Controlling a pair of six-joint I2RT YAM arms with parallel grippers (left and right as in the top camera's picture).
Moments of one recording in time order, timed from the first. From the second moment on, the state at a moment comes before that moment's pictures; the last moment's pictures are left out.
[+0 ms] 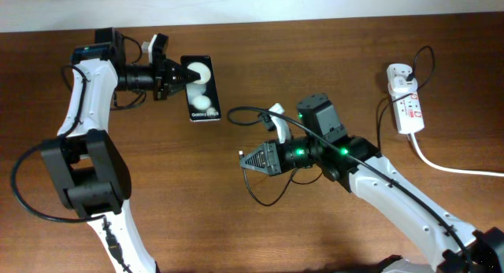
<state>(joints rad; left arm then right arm) 0.12 2.20 1.91 -1.17 1.29 -0.04 0.49 1.44 0.95 -0.28 -0.92 0.50</state>
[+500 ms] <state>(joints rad) 0.12 2.20 1.91 -1.07 1.46 -0.04 0.49 1.46 0.95 -0.04 -0.97 0.66</state>
